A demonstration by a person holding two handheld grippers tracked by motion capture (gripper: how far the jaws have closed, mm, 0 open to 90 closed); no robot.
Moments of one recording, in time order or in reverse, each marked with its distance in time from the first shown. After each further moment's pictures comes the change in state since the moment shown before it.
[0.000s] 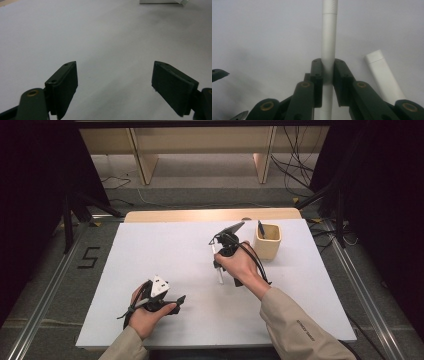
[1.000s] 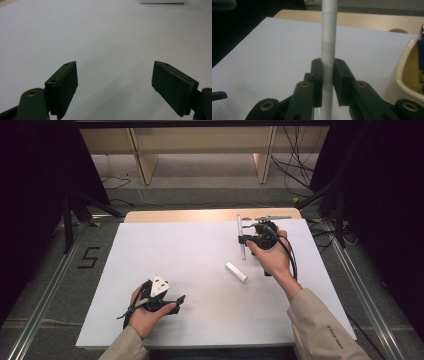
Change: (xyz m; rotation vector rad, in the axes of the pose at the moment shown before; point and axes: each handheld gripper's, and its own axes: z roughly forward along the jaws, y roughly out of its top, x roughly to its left) left arm 0.001 0.000 0.000 -0.001 0.005 0.000; right arm -0.074 -0.014 -0.070 -0.511 0.061 -0.165
